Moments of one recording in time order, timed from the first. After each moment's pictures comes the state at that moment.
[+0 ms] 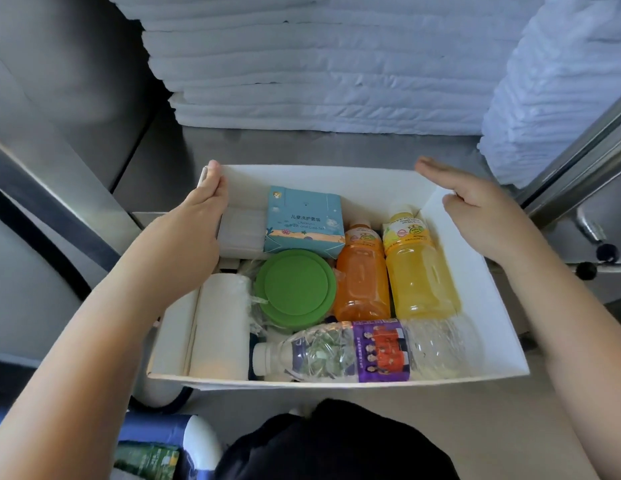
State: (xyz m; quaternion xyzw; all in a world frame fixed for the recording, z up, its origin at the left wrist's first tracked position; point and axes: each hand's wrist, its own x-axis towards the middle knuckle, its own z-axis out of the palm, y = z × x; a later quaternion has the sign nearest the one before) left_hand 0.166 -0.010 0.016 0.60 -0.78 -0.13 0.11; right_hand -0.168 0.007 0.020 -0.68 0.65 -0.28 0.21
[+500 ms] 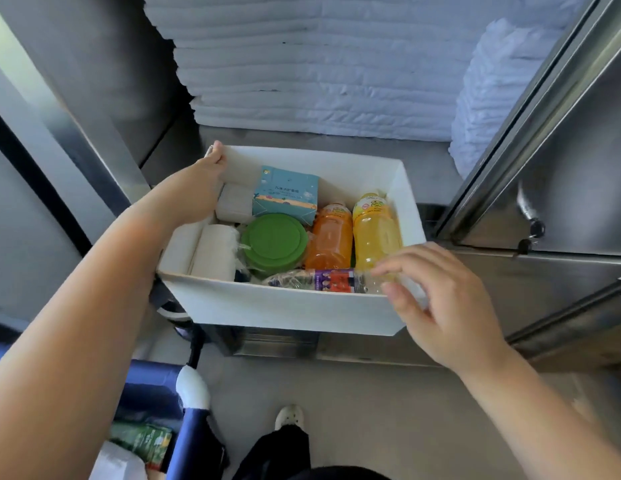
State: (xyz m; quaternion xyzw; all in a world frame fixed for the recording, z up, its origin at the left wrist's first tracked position) left_hand 0.159 -0.020 0.020 0.60 -0.79 -0.12 0.07; right_hand -0.136 0.162 0.010 -0.79 0.50 -0.35 0.02
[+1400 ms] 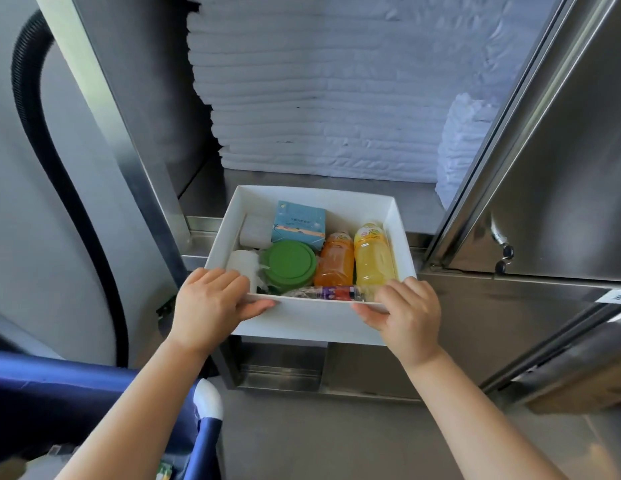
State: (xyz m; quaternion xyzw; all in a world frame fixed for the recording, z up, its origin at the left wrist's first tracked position) left_hand 0.165 0.122 -0.028 0.44 -0.81 0.25 0.32; right_hand -0.125 0.145 -0.049 -0.72 0.45 -0.43 -0.31
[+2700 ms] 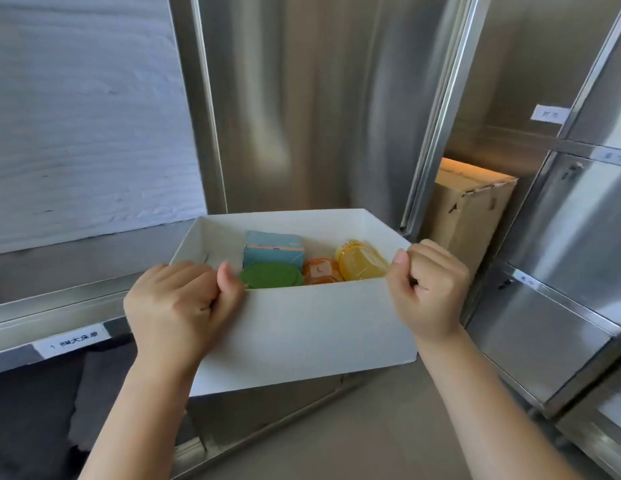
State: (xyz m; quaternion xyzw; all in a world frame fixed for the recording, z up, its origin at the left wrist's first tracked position) left_hand -0.113 0.260 0.083 0.21 -0.74 0.18 0.61; right_hand -0.355 0.366 0.075 -0.56 0.49 -0.53 -0.40
